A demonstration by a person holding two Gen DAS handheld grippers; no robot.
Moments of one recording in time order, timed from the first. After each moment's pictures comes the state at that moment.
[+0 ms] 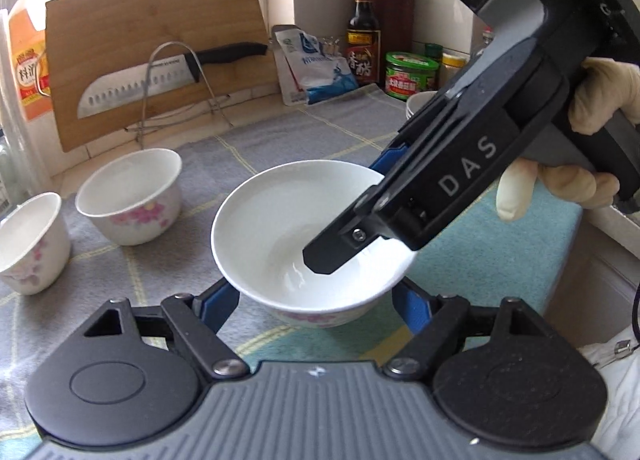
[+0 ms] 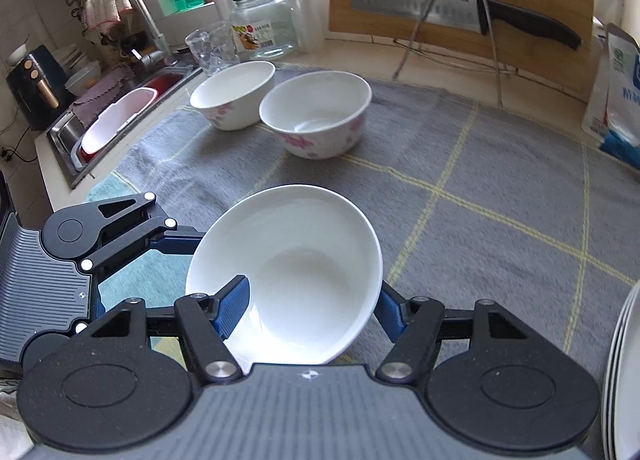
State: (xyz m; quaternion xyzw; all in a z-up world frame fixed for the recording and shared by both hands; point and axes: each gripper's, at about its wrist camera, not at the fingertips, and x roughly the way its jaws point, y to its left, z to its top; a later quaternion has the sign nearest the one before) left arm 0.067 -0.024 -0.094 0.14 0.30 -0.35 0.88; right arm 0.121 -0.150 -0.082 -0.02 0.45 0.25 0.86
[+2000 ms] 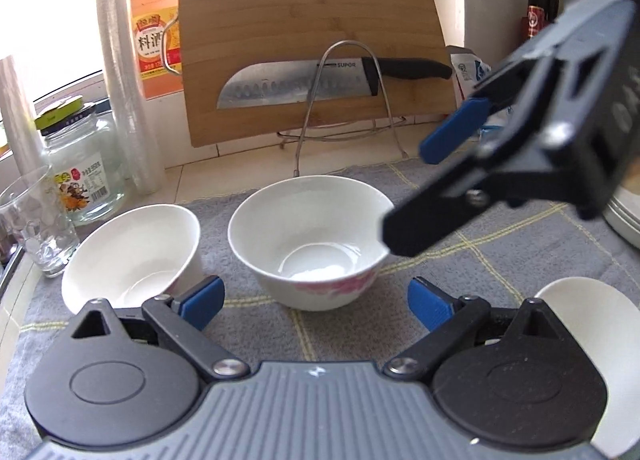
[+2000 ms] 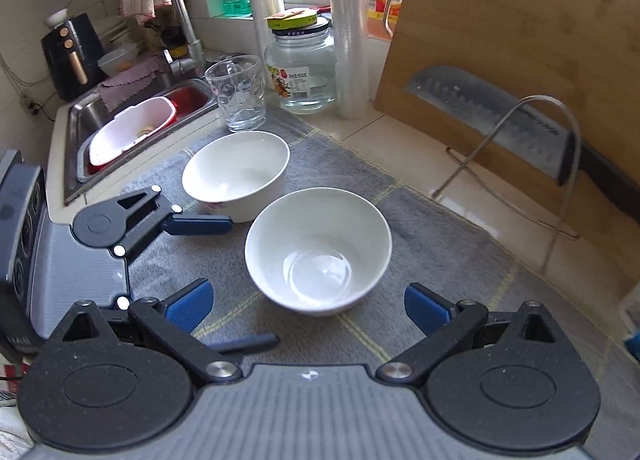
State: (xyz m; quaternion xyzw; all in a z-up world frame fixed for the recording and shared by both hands) left arm 0.180 0.013 -0.091 0.10 0.28 -0.19 0.93; right arm 0.253 -0.102 -0.049 -0.10 0.41 0.34 0.84
